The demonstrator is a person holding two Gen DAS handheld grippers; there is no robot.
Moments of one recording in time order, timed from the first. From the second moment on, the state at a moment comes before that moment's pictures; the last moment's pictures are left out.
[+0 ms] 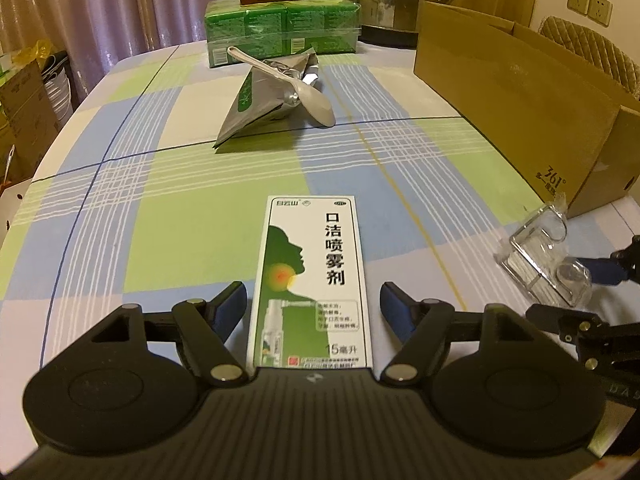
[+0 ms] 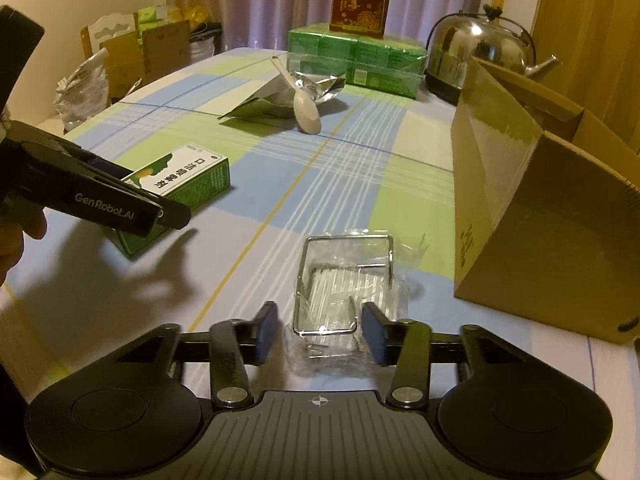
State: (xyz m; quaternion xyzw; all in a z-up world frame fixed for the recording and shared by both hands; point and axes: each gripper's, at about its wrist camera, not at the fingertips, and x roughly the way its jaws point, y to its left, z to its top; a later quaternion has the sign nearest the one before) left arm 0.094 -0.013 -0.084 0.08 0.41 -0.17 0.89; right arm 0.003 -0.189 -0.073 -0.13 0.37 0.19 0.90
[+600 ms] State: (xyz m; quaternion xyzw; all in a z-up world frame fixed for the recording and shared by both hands) left arm 0.085 -0.022 -0.085 0.10 0.41 -0.18 0.89; right arm 0.005 -0.197 -0.066 -0.11 0.37 0.20 0.90
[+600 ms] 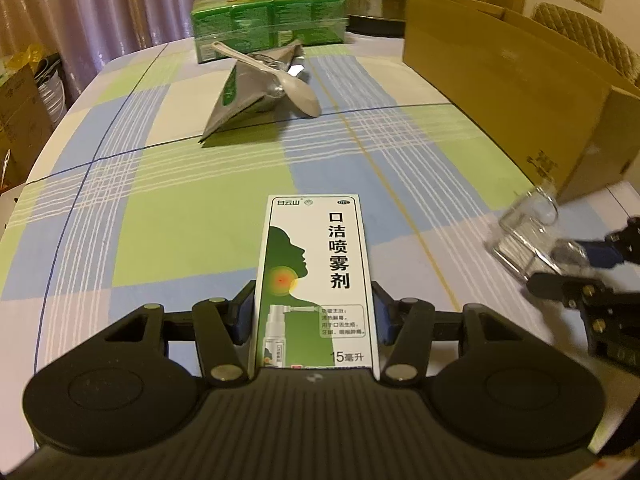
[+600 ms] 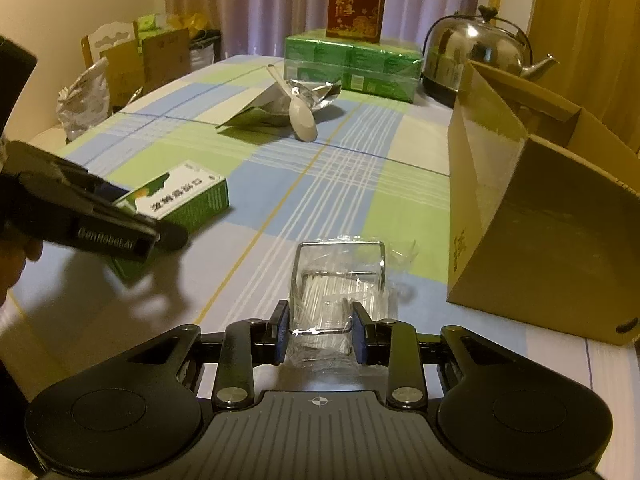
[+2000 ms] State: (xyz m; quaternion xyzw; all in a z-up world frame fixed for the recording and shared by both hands) left arm 0.033 -0.122 0.036 0.09 0.32 -0.27 0.90; right arm -0.033 -0.296 0.062 -0.08 0.22 0.10 0.97
